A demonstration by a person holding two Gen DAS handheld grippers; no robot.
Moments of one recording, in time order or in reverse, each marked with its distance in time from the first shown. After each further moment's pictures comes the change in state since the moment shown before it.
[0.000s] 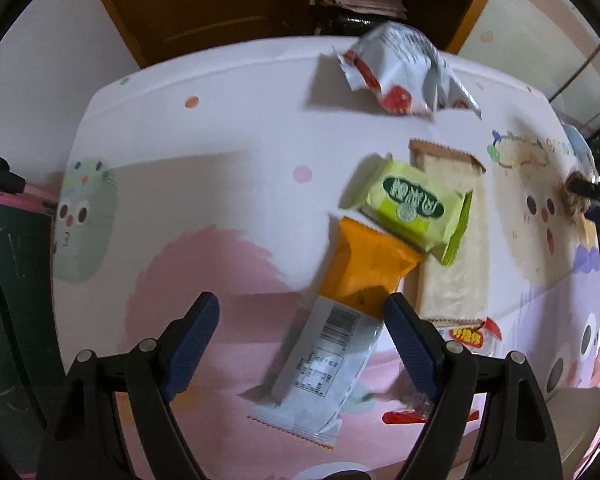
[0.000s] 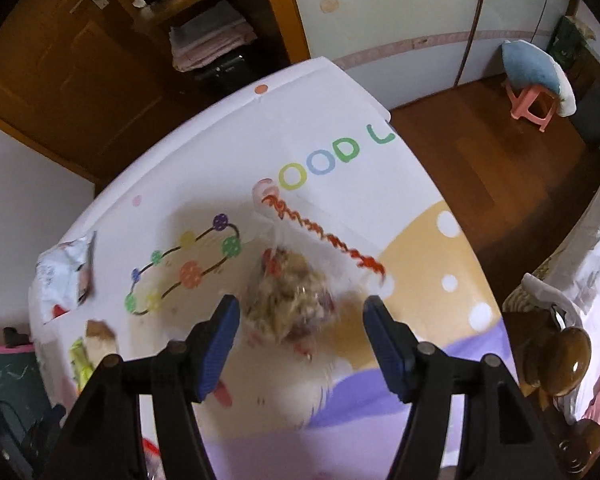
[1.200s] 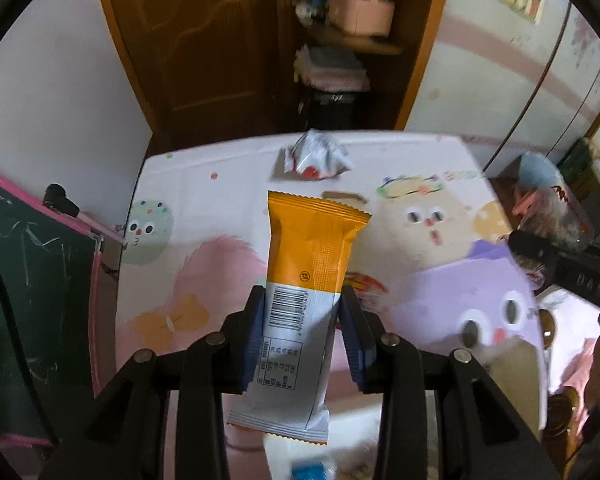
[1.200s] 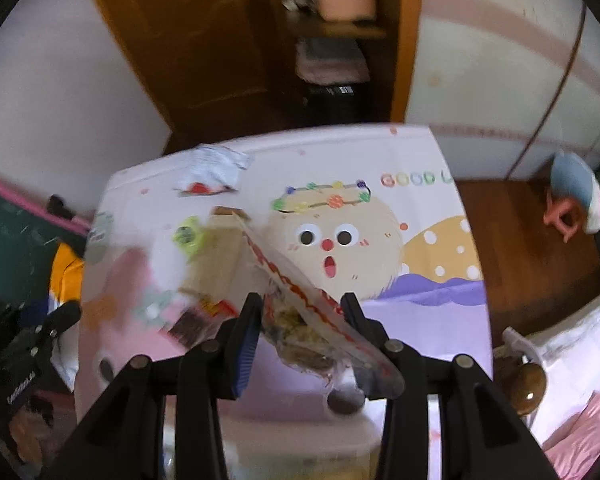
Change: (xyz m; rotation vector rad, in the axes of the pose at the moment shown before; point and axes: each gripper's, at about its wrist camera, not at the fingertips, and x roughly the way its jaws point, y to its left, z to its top) left arm -0.193 -0.067 -0.100 0.017 -0.278 -0.018; right arm -0.166 0.066 -0.126 -0.424 -0.153 0.090
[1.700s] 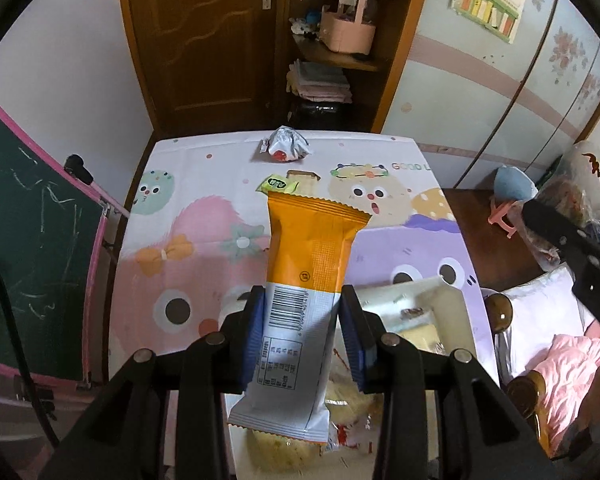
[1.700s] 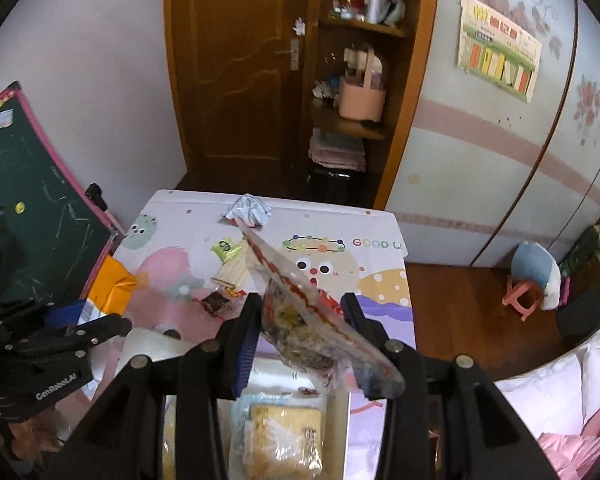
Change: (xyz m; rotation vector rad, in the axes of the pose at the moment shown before) left arm -0.111 -0.029 -0.083 -0.050 -0.041 -0.035; right arm -0.164 0.030 -0.085 -0.196 -0.277 -0.089
